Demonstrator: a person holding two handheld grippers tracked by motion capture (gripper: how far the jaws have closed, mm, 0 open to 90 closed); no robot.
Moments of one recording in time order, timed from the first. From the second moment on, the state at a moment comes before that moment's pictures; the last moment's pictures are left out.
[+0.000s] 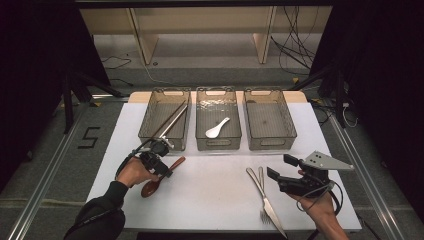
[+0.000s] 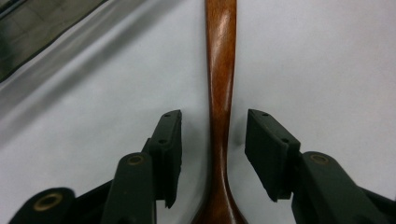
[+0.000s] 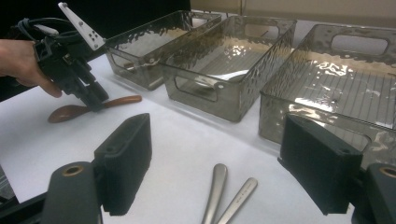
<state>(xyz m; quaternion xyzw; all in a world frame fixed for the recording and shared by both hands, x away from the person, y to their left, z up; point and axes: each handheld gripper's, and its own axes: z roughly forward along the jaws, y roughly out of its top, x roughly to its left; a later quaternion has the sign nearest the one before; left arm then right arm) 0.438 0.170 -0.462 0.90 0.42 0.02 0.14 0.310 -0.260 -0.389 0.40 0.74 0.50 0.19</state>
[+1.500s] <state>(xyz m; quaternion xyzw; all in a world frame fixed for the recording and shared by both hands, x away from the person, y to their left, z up) 0.435 0.165 -0.462 0.91 0.38 0.03 0.16 0.310 -0.260 -0.389 0.40 0.74 0.50 0.19</state>
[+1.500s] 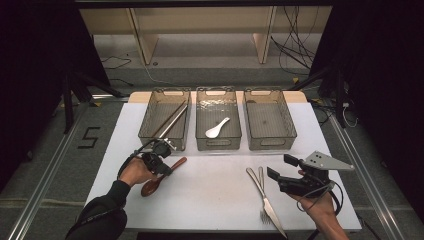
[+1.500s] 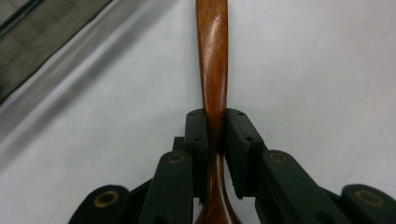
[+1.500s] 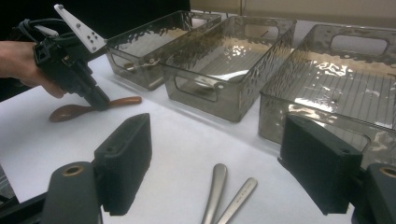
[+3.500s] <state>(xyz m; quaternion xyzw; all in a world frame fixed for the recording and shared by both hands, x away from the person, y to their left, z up) 0.433 0.175 -0.423 0.86 0.39 0.03 0.32 0.310 -0.260 -0.389 0.40 0.74 0.50 0.20</state>
